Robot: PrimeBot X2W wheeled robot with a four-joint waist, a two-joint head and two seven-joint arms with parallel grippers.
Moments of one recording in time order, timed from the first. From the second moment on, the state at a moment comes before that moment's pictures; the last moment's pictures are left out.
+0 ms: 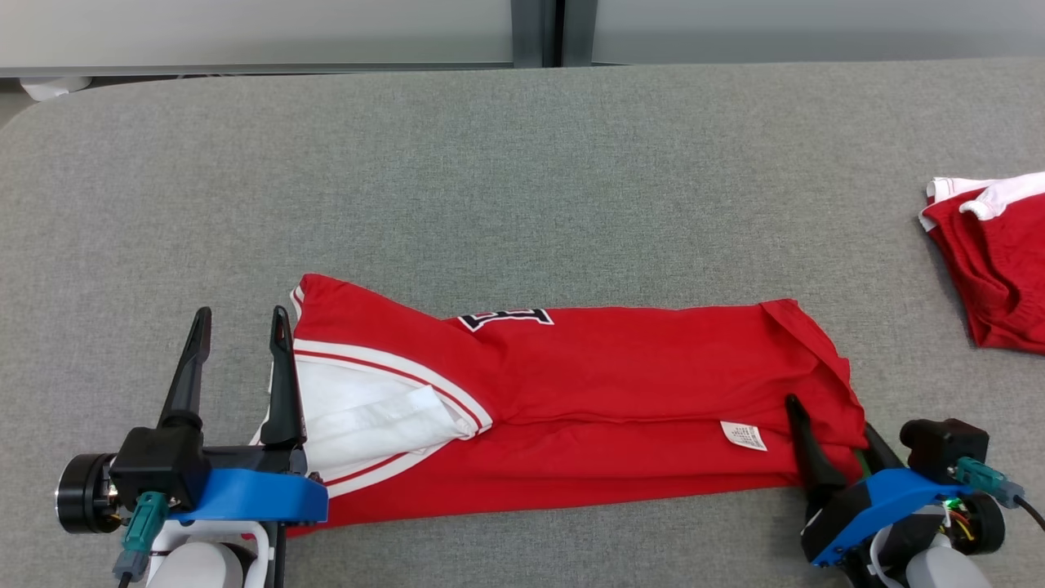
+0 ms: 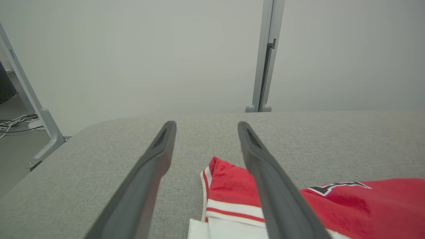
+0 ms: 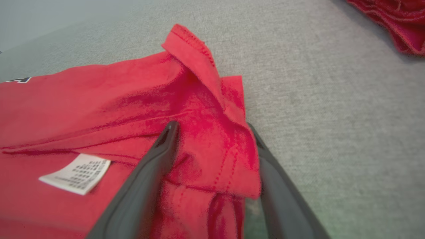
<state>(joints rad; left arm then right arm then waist) -0.13 0.30 -0.27 0.05 -0.33 0.18 -0.25 -0.17 -0.13 0.05 0.44 0.35 0.13 -0.10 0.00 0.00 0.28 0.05</state>
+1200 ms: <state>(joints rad) -0.09 0.28 -0.30 0.07 -0.34 0.18 -0.25 -0.19 -0.14 0.22 0.04 0.38 0.13 0.14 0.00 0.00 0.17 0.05</state>
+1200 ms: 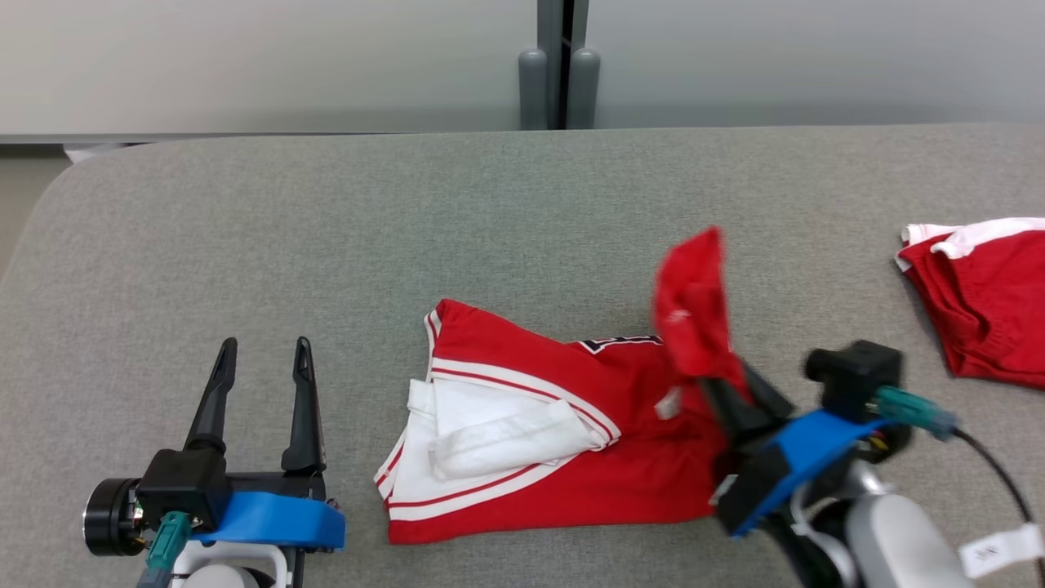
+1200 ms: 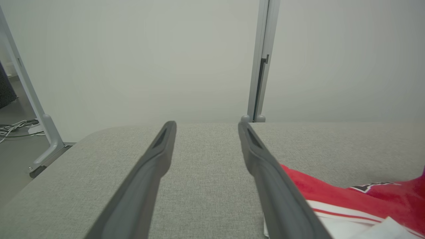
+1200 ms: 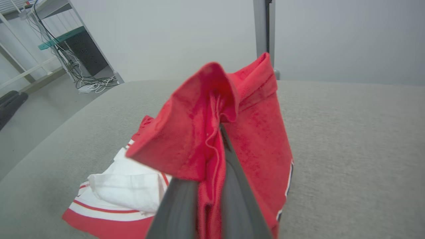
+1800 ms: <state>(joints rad) -0.16 0.24 -0.33 0.11 -0.34 0.16 -0.26 -0.43 -0.05 0.65 0.35 0.56 0.13 -0.01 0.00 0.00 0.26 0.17</state>
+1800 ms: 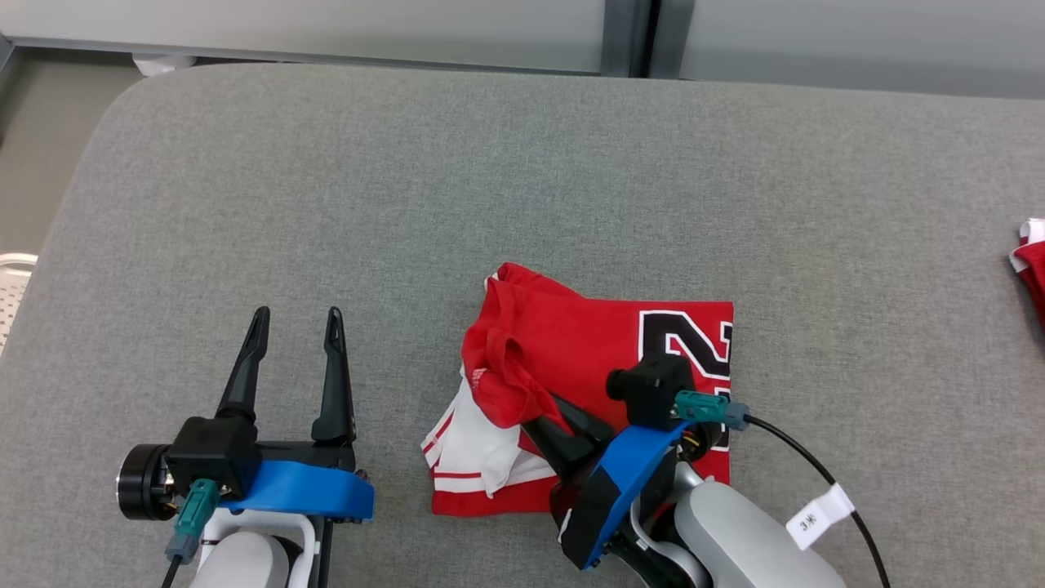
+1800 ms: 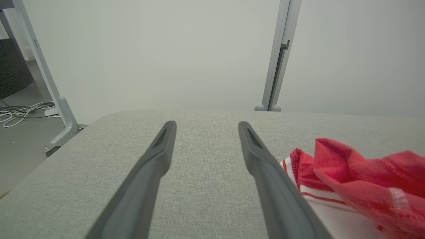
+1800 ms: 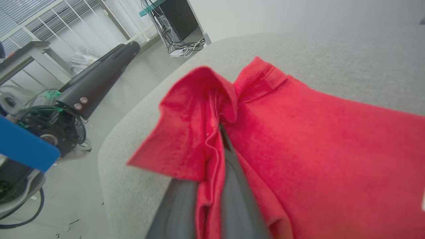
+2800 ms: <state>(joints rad) -0.13 0.24 -0.28 0.14 -0.32 0.15 -0.26 -0.25 -0.19 0.13 0.11 0.30 0.13 -0.24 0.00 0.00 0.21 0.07</state>
